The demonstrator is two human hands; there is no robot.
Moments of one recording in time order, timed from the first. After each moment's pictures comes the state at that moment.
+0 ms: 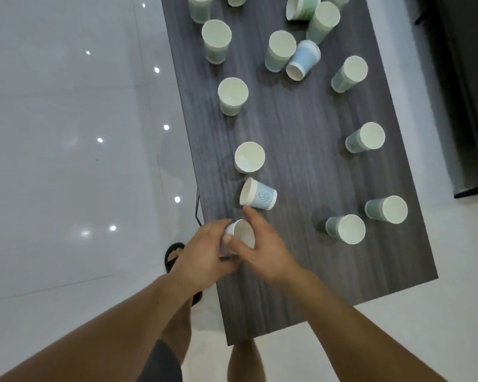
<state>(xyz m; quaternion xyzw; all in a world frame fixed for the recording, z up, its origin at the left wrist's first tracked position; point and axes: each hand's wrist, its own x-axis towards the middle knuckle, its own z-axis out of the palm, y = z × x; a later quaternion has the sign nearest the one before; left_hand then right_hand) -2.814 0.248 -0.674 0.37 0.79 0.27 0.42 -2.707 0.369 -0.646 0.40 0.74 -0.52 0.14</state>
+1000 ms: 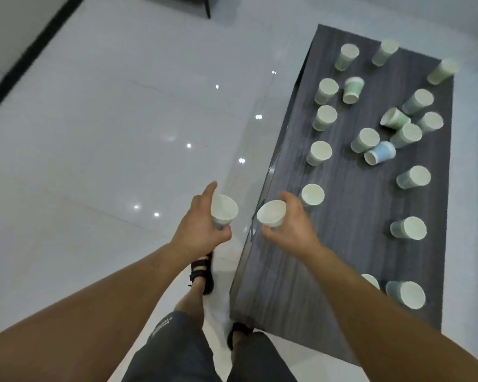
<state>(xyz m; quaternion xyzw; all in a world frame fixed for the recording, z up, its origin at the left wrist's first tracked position) -2.810 0.139 -0.539 0.07 0.90 0.37 0.24 -2.754 0.355 -0.552 0.20 0.88 -0.41 0.13</state>
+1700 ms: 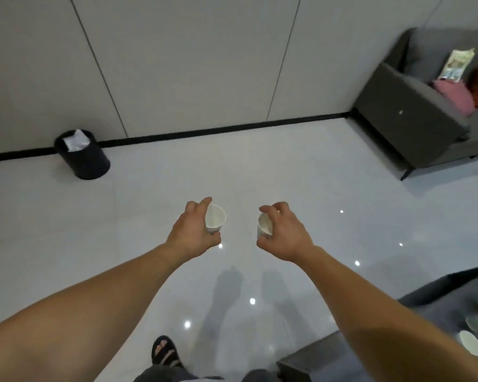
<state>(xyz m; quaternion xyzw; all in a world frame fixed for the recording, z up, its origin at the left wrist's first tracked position) -2.548 -0.277 -0.374 -0.31 0.88 0.35 -0.01 -2.689 -0.090 -0.355 -0.37 0.90 -0.17 0.16</state>
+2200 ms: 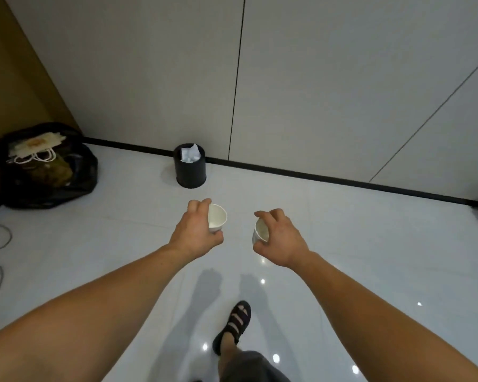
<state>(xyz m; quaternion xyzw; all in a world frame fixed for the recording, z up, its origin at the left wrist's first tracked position) -2.429 -0.550 -0.357 -0.50 0.81 0.29 -0.12 -2.620 -0.442 -0.350 -0.57 0.79 -0.13 0.19</state>
